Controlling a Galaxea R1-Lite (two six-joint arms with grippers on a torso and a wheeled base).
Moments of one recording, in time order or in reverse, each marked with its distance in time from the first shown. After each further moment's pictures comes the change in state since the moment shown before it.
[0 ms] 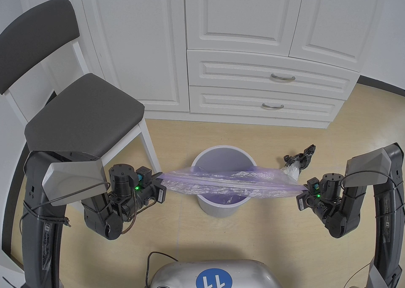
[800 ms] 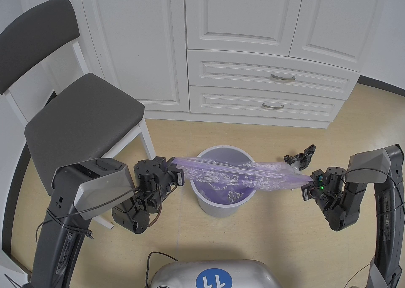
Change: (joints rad) left arm -0.085 0.169 -0.337 -0.009 0.188 -0.201; right arm -0.051 0.023 -0.100 0.002 -0.017 0.000
